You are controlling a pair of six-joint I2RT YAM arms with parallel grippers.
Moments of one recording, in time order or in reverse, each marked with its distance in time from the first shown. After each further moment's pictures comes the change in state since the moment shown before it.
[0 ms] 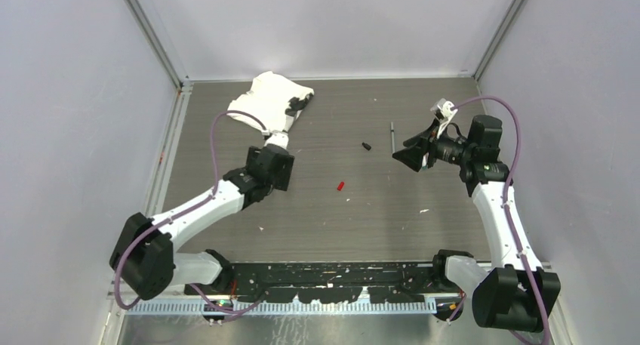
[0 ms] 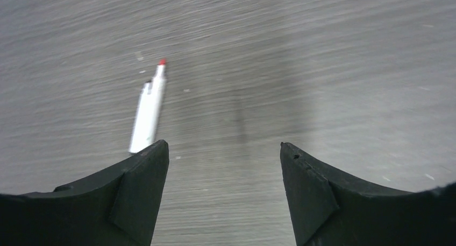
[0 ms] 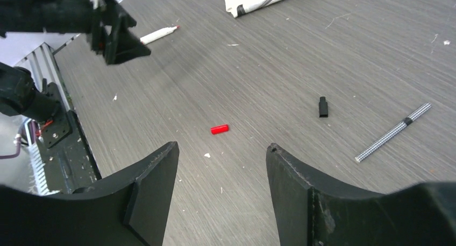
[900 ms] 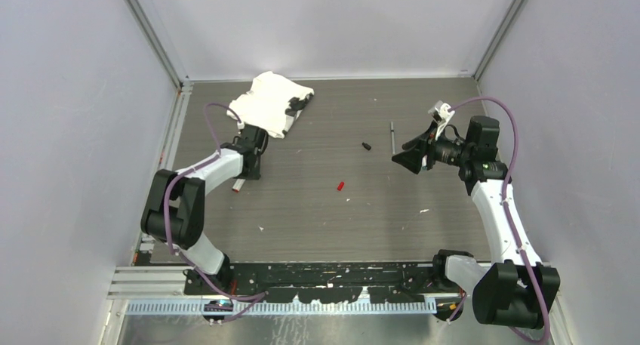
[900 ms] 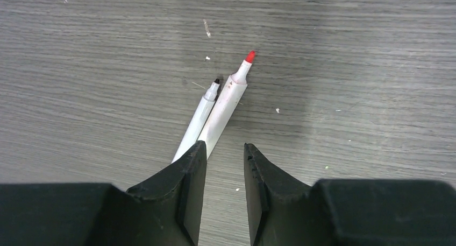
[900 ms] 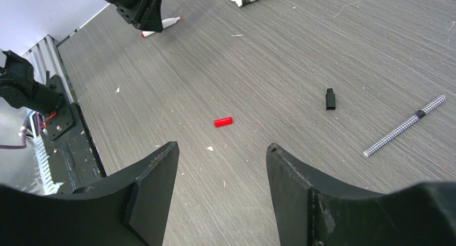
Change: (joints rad) left arm 0.401 0.374 0.160 -0.117 0.125 0.006; right arm 0.000 0.025 -0.010 -0.032 -0.018 -0.035
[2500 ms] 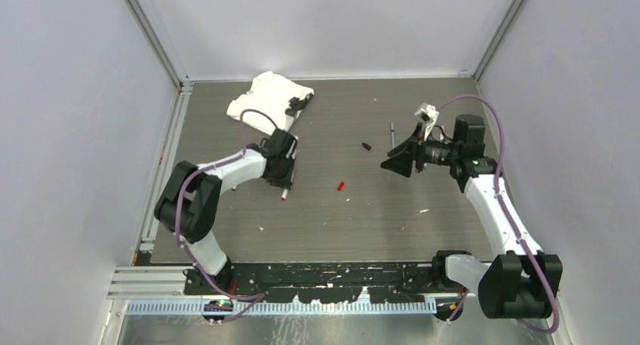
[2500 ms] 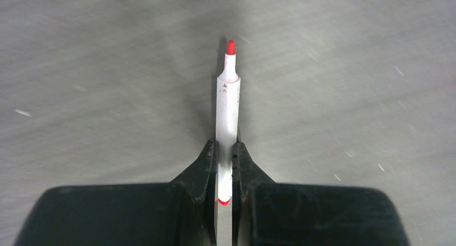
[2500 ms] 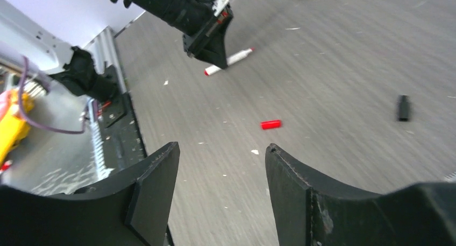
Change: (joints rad) left arm -0.176 0.123 0.115 -0.053 0.350 -0.057; right arm 0.070 0.035 0.000 0.012 -0.082 0.076
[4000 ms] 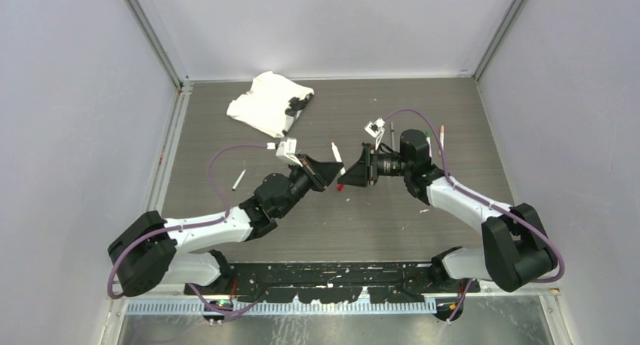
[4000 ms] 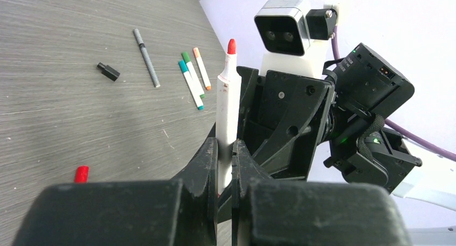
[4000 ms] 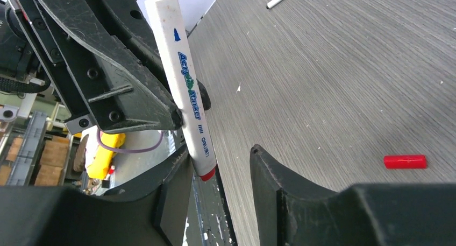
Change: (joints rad) left arm -0.483 -0.497 -0.523 1.261 -0.240 -0.555; right arm 0.451 0.219 -0.196 0.661 0.175 0.649
